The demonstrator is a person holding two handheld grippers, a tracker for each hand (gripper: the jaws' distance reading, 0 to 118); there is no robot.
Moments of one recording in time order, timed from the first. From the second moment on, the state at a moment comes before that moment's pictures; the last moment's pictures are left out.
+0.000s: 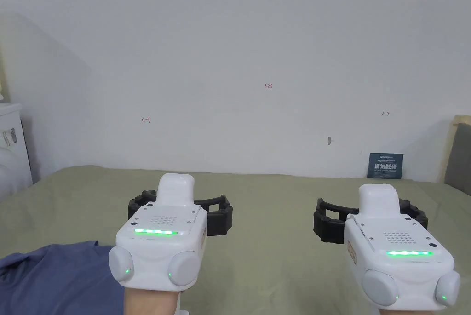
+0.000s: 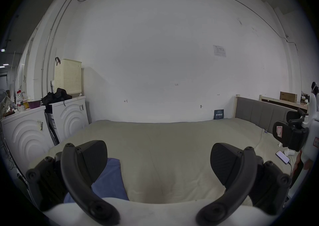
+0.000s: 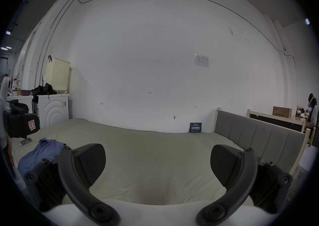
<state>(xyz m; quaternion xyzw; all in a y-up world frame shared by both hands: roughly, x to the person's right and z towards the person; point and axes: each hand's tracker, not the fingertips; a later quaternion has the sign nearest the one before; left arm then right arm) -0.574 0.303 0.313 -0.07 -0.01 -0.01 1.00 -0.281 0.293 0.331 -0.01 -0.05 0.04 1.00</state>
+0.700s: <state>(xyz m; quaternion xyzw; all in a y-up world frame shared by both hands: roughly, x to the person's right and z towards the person) -0.573 0.303 0.314 -0.07 -0.01 -0.01 1.00 -0.282 0.294 0.333 0.00 -0.05 0.04 1.00</state>
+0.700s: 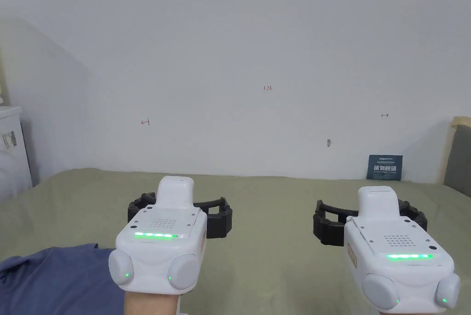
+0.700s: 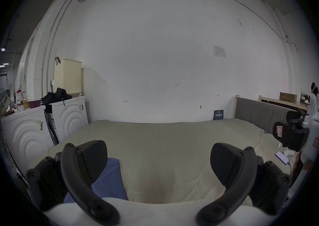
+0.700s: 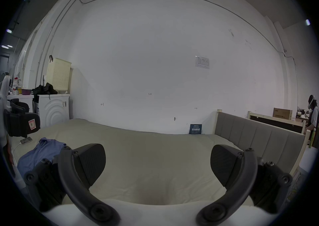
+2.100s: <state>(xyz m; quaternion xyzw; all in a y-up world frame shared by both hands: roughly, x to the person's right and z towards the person) -0.570 0.305 0.316 -0.06 -0.01 -0.01 1.00 -0.276 0.296 0.336 0.00 -0.05 0.05 1.00</state>
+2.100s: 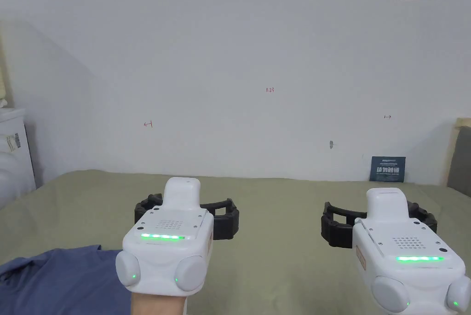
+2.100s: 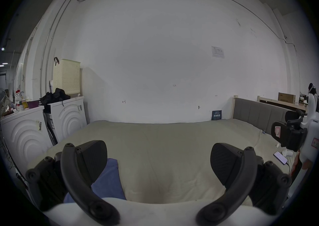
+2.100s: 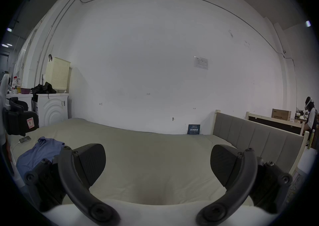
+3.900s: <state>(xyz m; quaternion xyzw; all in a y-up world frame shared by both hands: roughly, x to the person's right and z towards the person) -0.782 0.296 0.389 -0.12 0.25 -0.01 0.96 -0.488 0.269 0.266 -0.07 0.19 0.00 0.98</state>
